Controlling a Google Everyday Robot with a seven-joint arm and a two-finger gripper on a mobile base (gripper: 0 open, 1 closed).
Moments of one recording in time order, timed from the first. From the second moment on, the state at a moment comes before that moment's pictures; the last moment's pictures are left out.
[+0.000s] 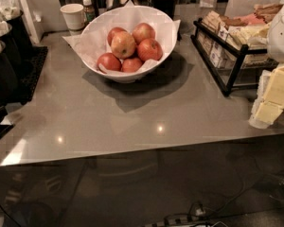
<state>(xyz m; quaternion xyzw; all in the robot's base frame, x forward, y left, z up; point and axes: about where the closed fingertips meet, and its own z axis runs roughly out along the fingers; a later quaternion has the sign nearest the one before) 0.438 -0.217 0.976 -0.60 0.78 -0.03 0.16</state>
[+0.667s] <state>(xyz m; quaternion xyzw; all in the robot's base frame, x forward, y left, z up) 0.444 -0.213 0.980 -0.60 0.78 -0.03 0.17</state>
